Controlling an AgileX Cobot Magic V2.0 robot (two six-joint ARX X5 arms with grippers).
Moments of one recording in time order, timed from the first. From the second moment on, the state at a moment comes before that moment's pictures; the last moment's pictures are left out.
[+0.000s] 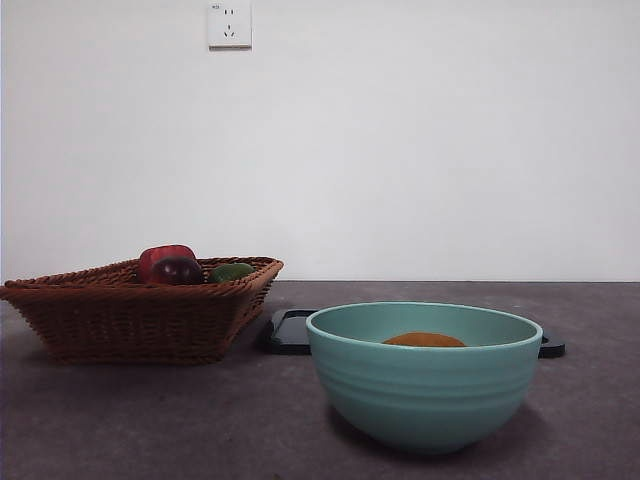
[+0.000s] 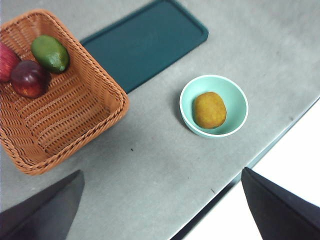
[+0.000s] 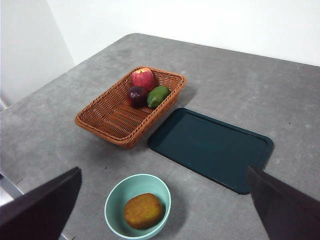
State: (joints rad) left arm -1.04 0.83 1.27 -1.18 -0.21 -0.25; right arm 0.24 0.49 1.14 -1.02 -0.40 0.02
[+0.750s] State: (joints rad) left arm -1.04 0.45 1.01 -1.07 -0.15 -0.25; right arm 0.24 0.52 1.14 -1.03 -0.39 0.06
